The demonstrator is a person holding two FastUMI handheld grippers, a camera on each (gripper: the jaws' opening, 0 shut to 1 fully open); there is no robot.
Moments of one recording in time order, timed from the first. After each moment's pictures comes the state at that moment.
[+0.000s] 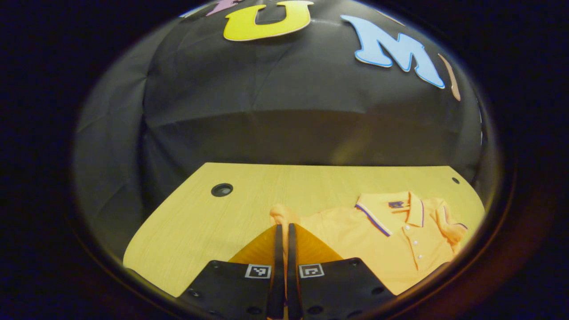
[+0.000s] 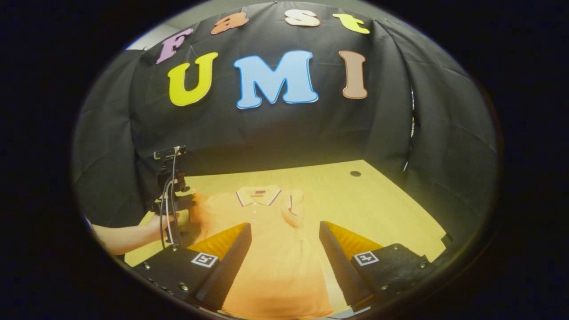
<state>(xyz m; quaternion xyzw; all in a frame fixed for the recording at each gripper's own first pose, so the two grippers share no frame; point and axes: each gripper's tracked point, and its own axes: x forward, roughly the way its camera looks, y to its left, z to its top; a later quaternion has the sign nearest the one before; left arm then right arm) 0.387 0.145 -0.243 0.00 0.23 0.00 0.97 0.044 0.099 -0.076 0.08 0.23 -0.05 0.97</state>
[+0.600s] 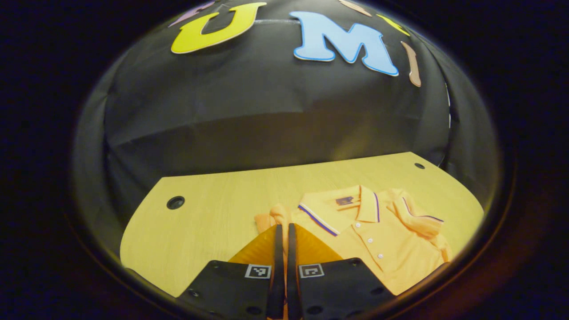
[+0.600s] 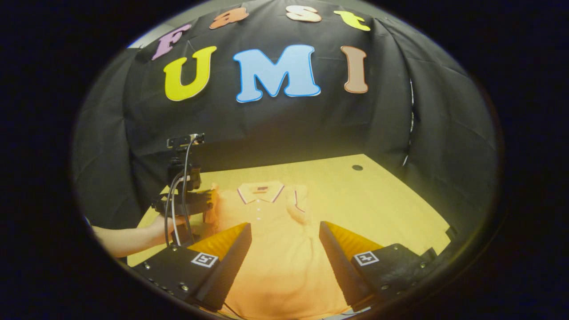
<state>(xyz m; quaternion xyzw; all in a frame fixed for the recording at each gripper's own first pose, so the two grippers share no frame) 0.379 0.053 -0.252 0.04 0.24 -0.13 0.96 0.058 0.126 -0.090 0.08 0.24 -0.07 0.96</state>
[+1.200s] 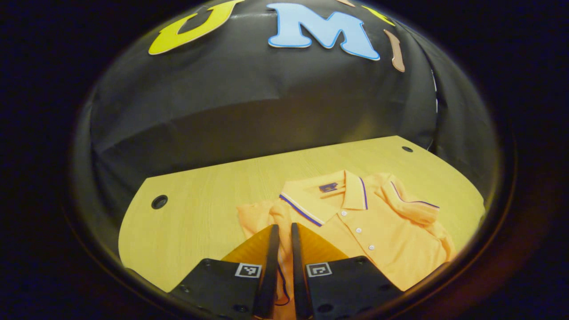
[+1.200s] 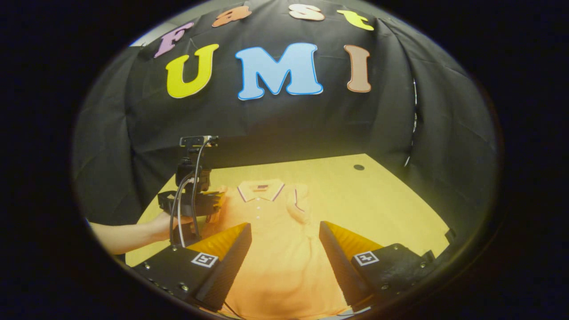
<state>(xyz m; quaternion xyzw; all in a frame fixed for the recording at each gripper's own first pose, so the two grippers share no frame) 0.366 0.031 -0.266 0.06 0.27 -0.16 0.95 0.055 0.115 -0.093 0.07 0.25 -0.06 0.96</state>
